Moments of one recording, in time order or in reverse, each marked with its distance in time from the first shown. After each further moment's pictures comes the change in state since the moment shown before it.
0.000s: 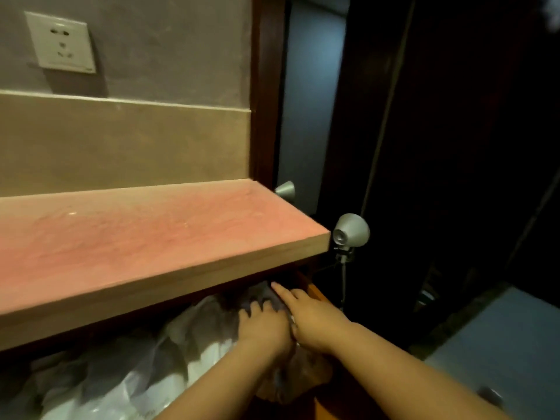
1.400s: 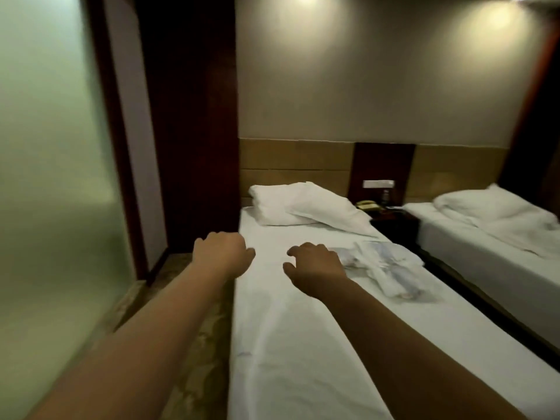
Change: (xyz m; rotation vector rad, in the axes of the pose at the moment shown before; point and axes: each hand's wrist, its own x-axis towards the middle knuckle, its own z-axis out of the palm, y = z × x) left_hand -1.119 0.137 0.195 0.114 -0.089 2.551; right_hand -1.029 -0.683 0.178 -0.100 0.405 2.875
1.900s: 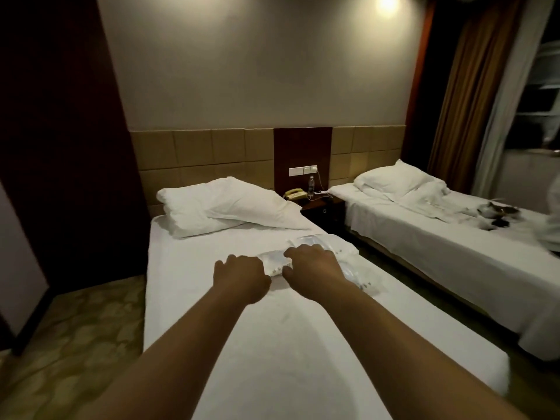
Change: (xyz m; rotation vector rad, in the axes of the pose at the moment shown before) left_hand 0.217 0.209 0.110 0.099 -0.119 0.409; right_hand 0.150 0.212 0.033 -0.134 -0.045 0.327
